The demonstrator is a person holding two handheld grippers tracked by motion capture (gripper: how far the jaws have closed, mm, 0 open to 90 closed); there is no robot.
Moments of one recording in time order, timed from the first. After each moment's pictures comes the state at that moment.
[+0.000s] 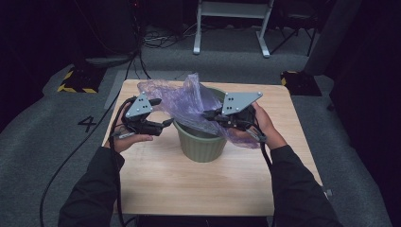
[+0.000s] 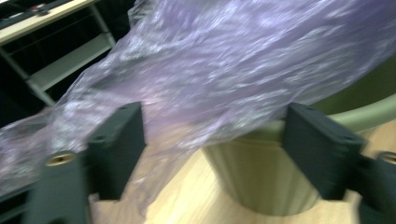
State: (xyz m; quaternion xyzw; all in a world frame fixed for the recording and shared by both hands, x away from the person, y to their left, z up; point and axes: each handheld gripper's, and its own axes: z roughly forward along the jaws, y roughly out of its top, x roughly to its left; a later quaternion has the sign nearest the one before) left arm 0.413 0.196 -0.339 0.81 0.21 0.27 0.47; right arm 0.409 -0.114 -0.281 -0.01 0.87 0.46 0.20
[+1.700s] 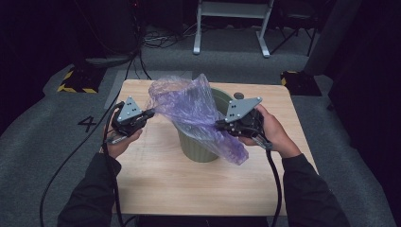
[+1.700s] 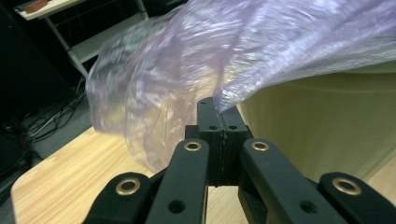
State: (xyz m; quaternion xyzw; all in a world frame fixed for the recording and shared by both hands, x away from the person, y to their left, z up) left arm 0.410 0.226 -0.361 0.80 0.27 0.29 0.46; right arm 0.396 -0.130 -0.286 0.05 0.91 0.36 0.20
